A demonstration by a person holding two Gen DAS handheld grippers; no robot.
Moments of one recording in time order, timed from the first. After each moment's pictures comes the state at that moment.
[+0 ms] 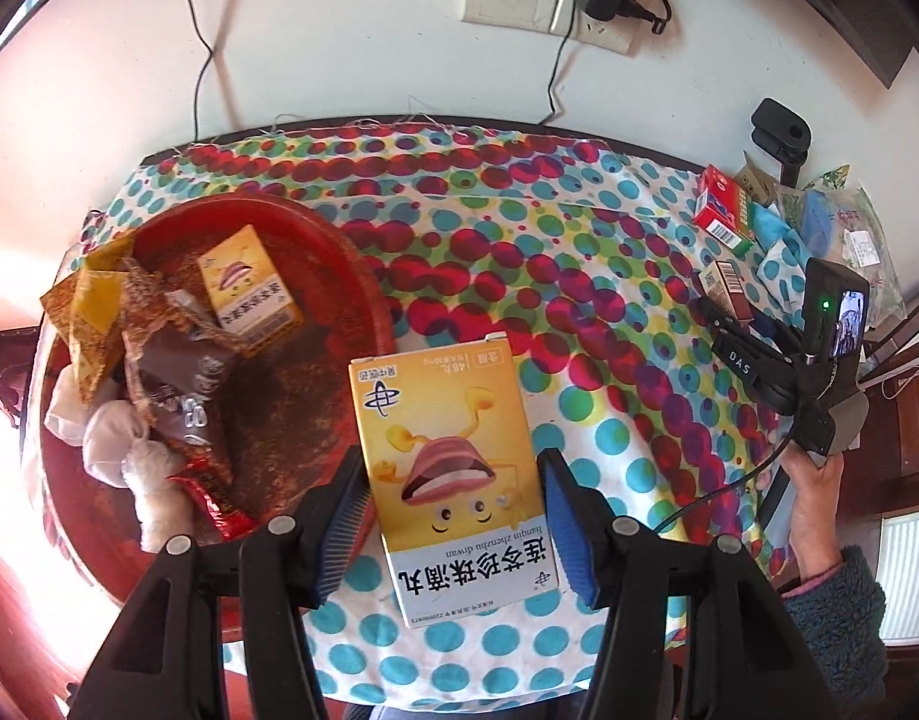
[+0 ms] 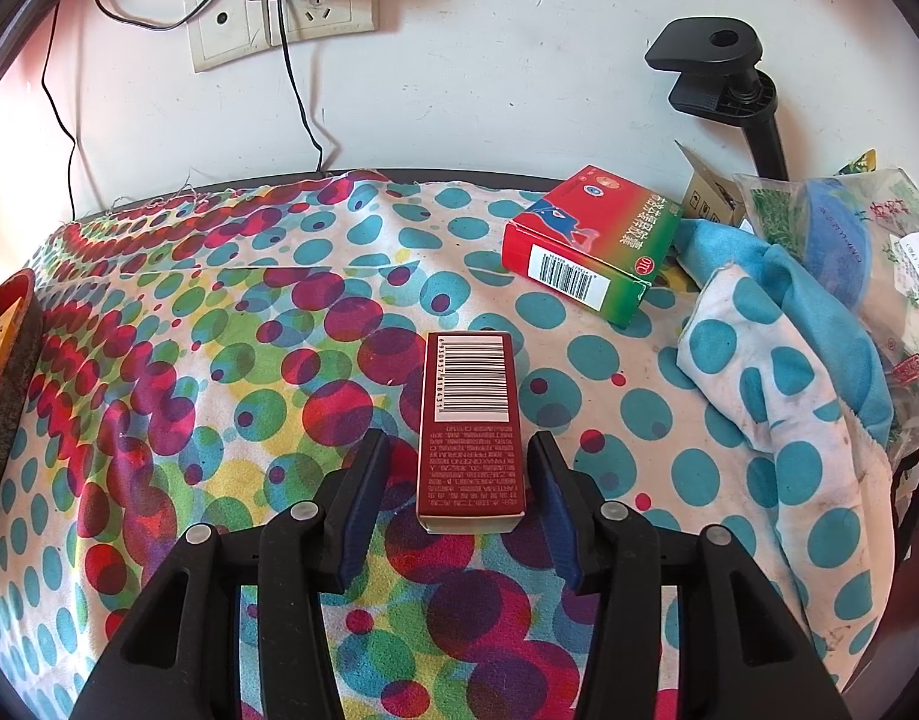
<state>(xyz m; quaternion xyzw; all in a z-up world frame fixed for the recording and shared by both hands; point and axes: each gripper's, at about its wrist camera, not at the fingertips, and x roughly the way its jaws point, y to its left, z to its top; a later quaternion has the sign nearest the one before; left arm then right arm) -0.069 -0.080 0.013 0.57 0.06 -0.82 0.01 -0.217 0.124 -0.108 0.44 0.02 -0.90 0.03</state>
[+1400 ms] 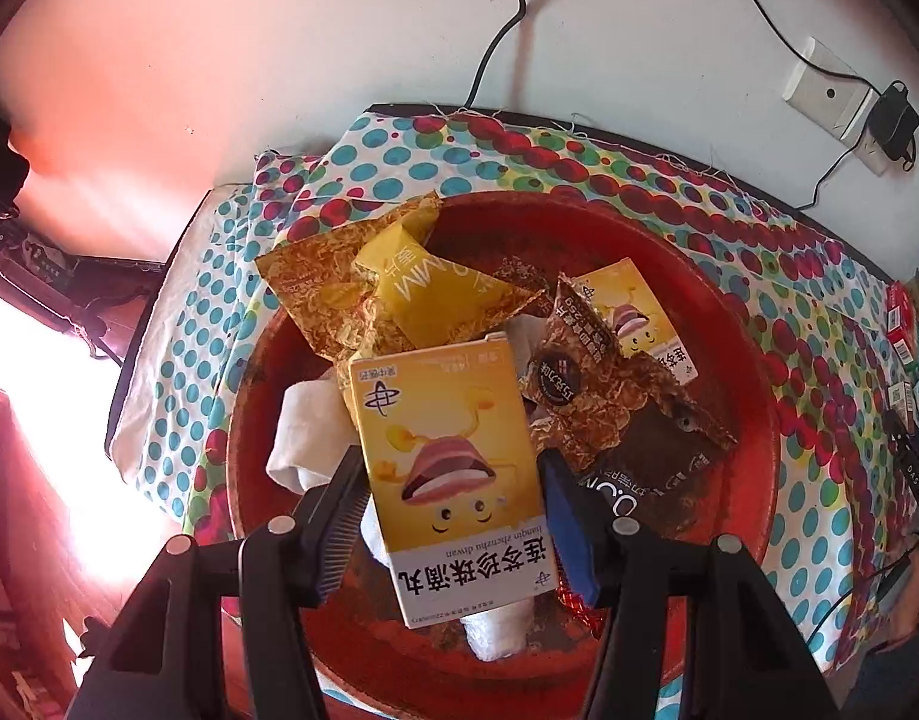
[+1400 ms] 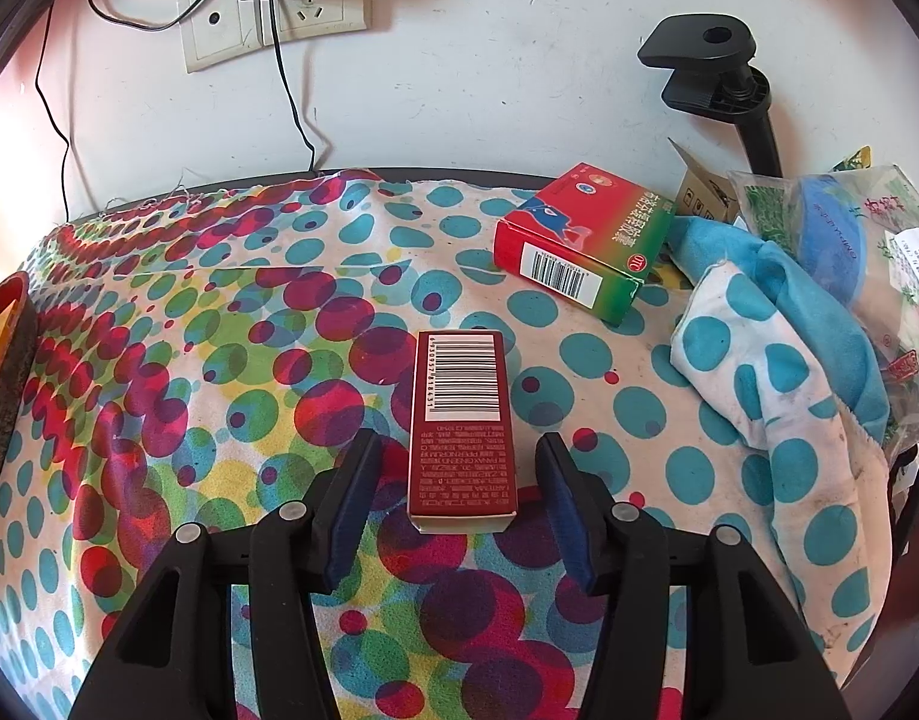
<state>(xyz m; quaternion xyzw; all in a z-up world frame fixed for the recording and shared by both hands) -0.076 -0.281 -0.009 0.58 0.08 -0.80 0.15 -0.217 0.130 -0.108 0.44 0.02 -0.90 0.02</state>
